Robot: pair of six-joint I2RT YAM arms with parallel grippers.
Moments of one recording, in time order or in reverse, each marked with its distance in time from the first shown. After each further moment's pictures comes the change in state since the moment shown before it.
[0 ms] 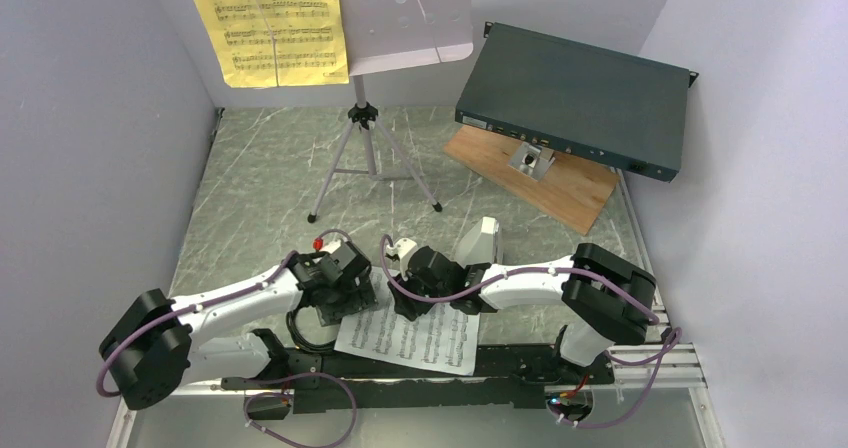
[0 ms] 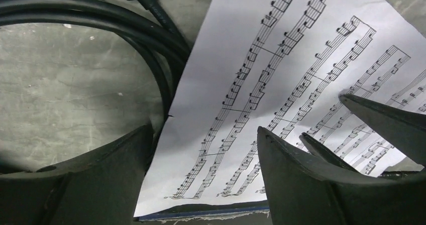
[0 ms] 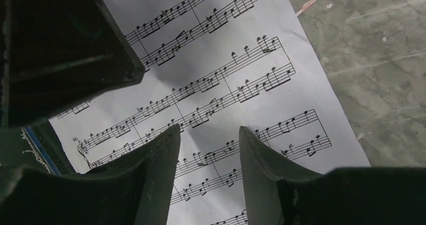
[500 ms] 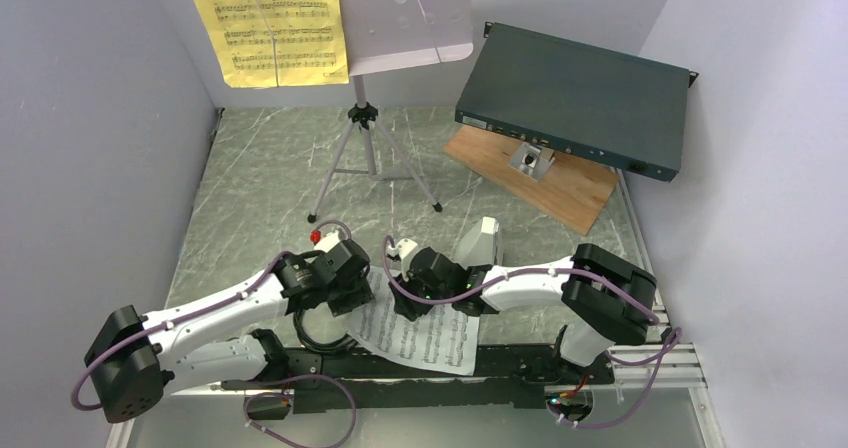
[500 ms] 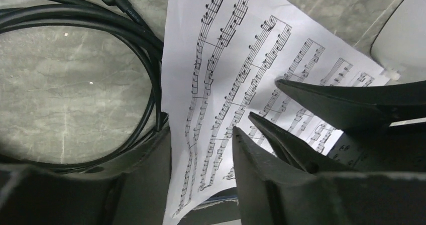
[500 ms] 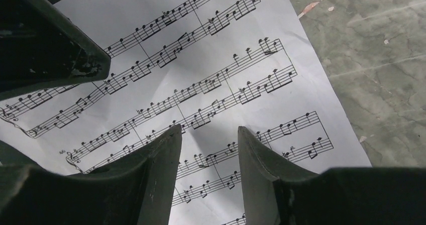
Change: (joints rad) left arm -0.083 -0.091 0.081 -0.048 -0.083 -0.069; right arm 0.000 -0.002 -0.024 0.047 -0.006 0.003
